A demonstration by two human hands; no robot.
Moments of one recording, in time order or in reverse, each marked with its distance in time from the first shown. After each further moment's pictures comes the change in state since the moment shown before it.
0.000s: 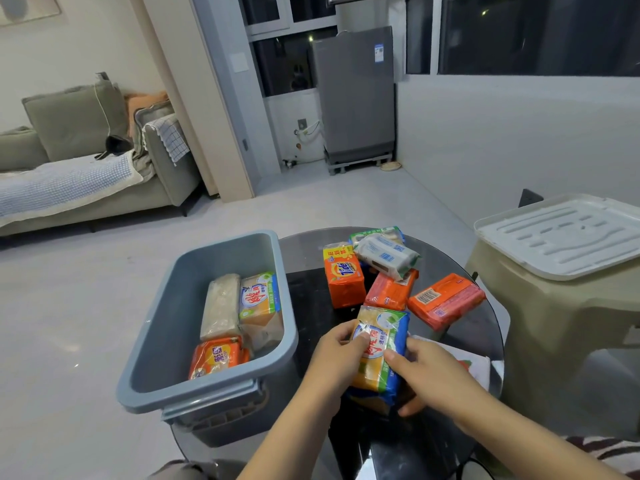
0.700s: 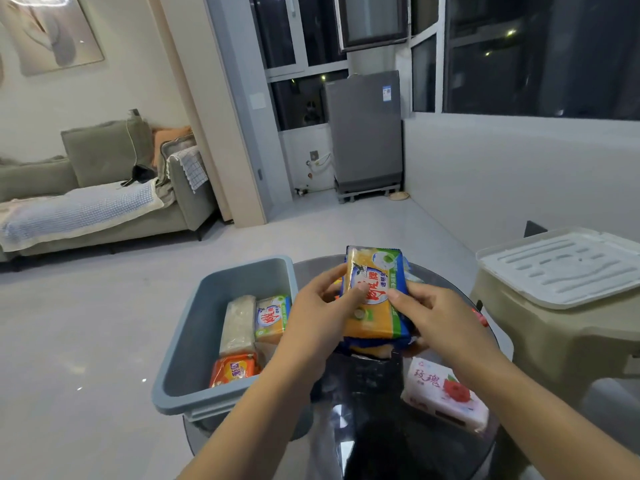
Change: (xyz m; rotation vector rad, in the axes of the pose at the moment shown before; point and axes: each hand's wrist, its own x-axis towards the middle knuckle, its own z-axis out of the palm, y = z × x) left_hand -0.047 0.086 -0.030 -0.171 -0.005 0.397; right_hand -0.033 -0.081 -0.035 0.164 0.163 -0.427
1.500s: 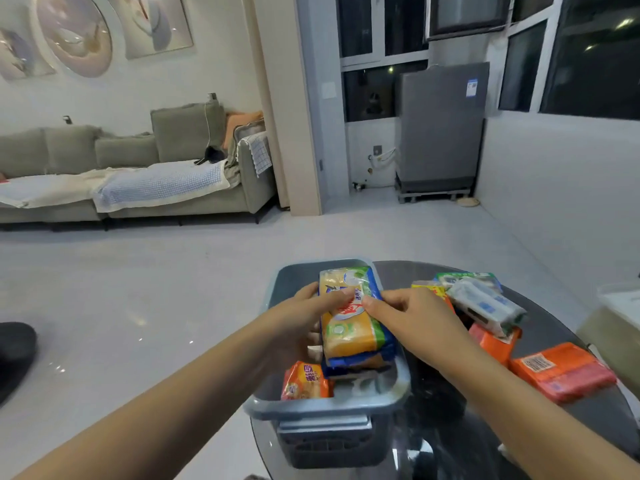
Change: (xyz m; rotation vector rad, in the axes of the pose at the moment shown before) left_hand 0.016 0.011 -0.138 0.033 0.027 -0.417; right_hand 0.059 -0.033 0.117 -0.333 -0.208 -0.089
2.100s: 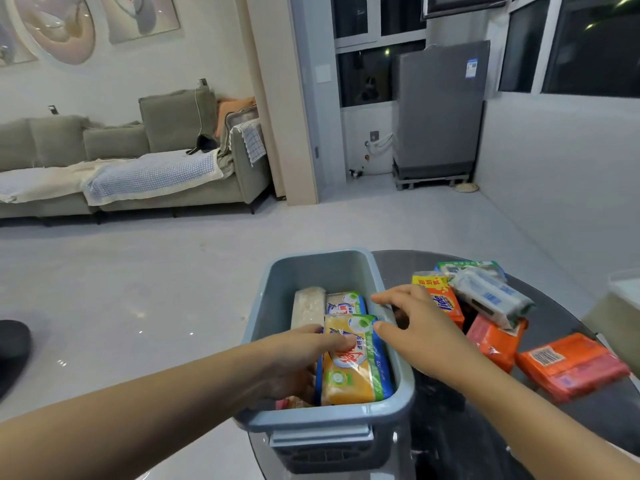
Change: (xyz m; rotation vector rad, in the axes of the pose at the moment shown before) left_hand 0.029 -0.038 -0.008 0.081 -0.104 -0.254; right_hand 0.019 0.041 0.014 -0.110 -0.028 -0.083
